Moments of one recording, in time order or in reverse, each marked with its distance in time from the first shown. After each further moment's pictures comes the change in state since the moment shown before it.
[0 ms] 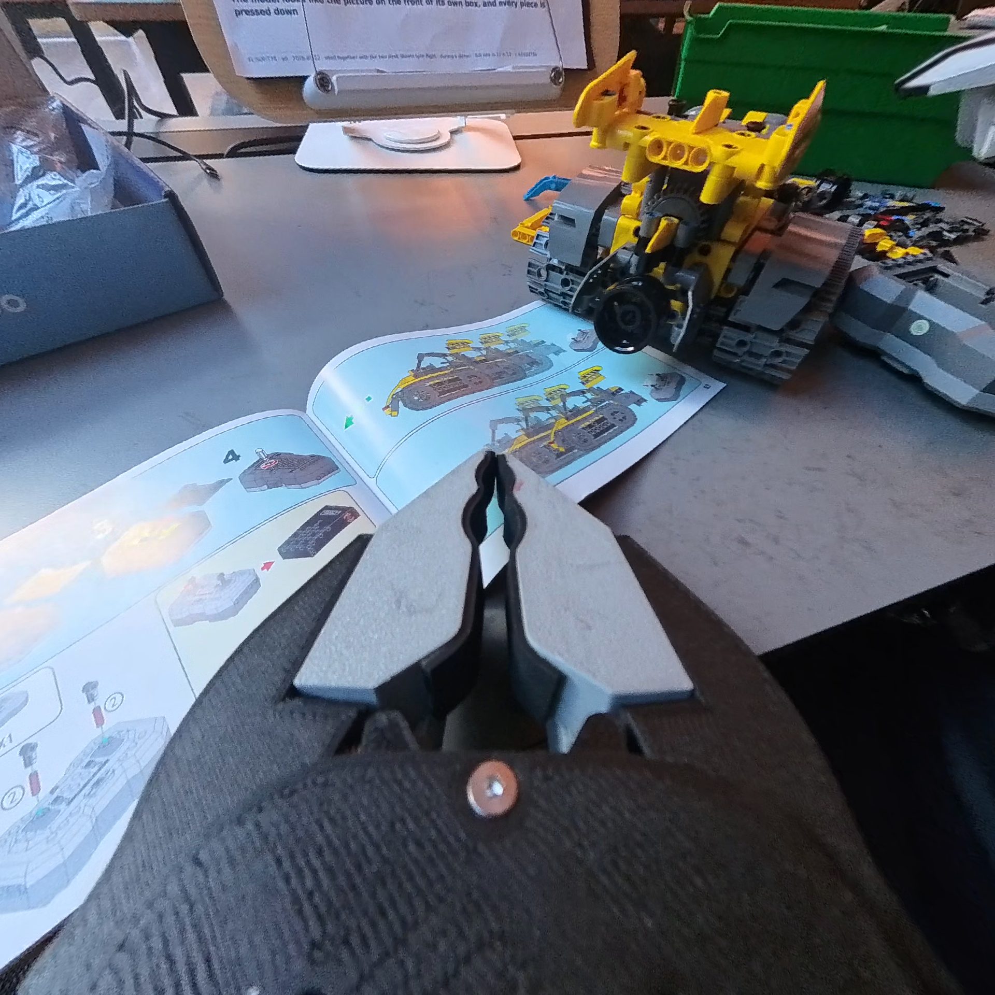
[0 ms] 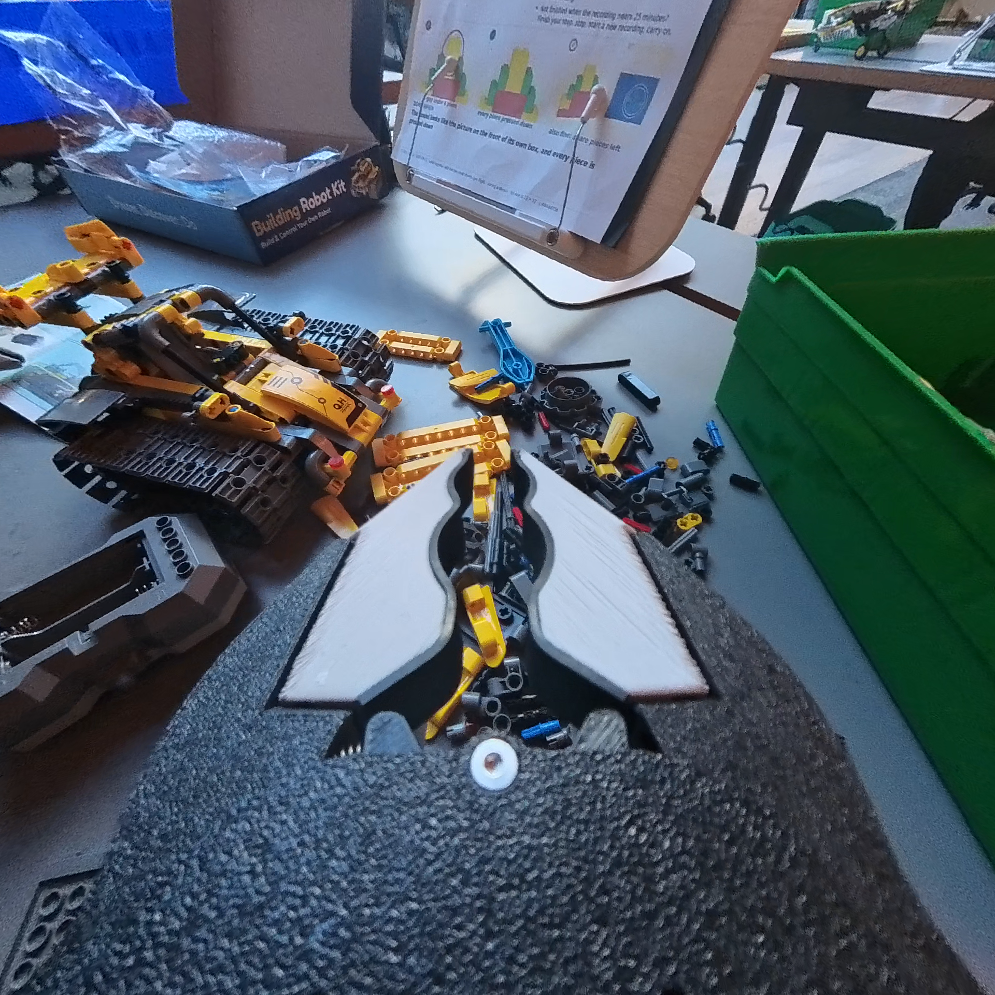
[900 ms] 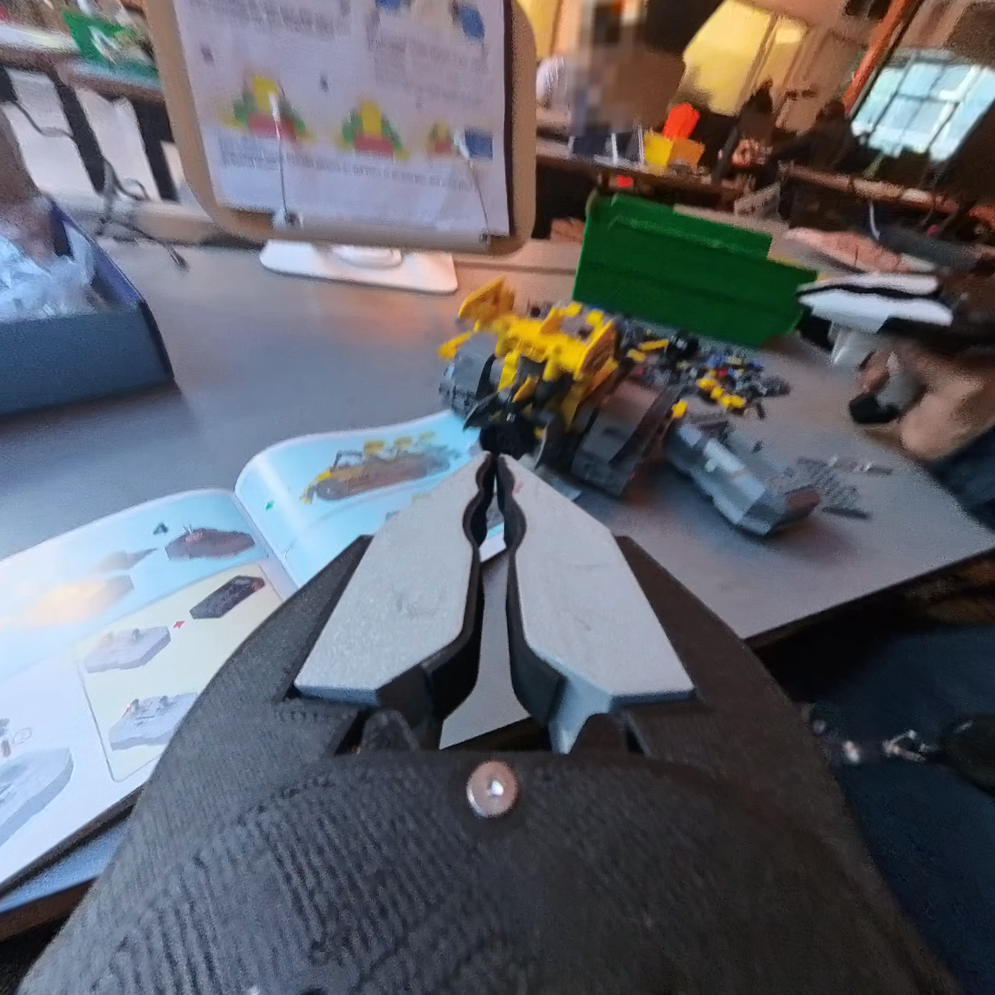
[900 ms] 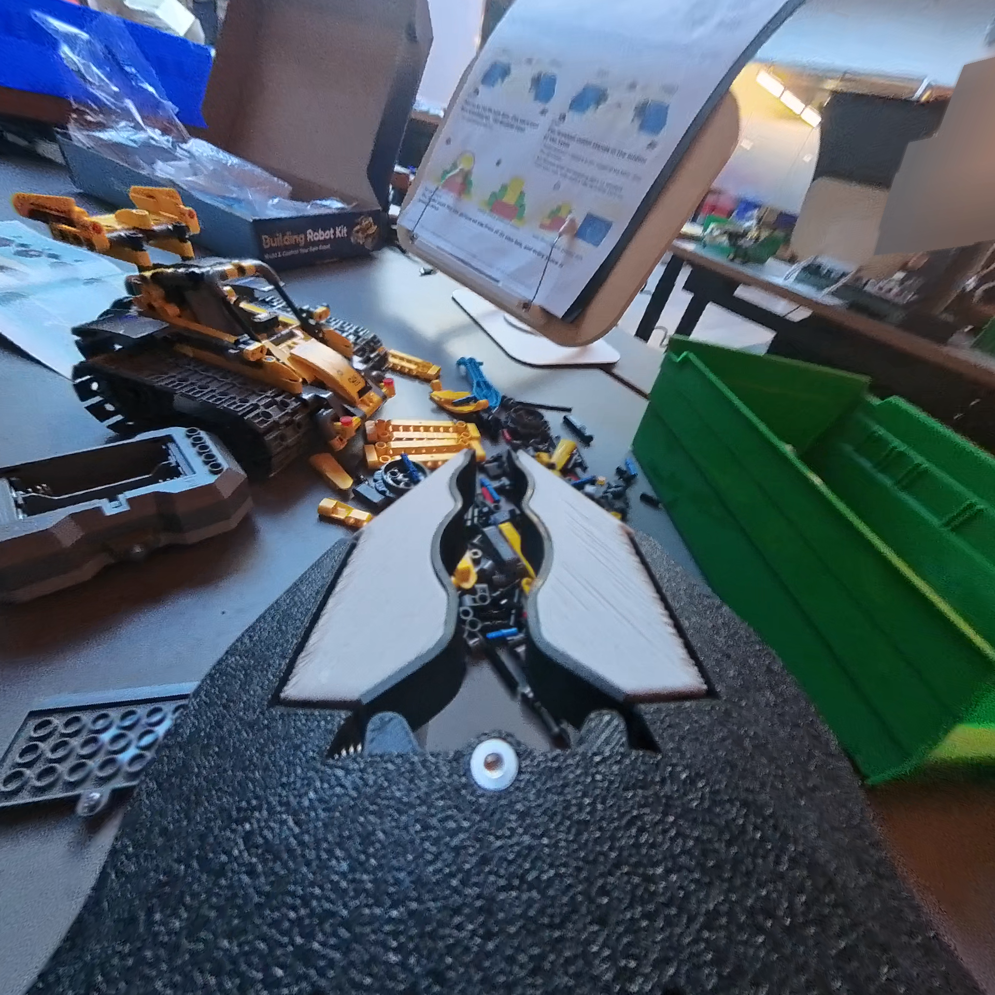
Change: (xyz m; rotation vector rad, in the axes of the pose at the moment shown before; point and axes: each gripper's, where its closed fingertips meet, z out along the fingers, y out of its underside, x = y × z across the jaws) left arm 0.045 -0.062 -0.032 0.150 0.074 -0.131; right arm -0.010 0.000 -0.068 0.176 0.108 -0.241
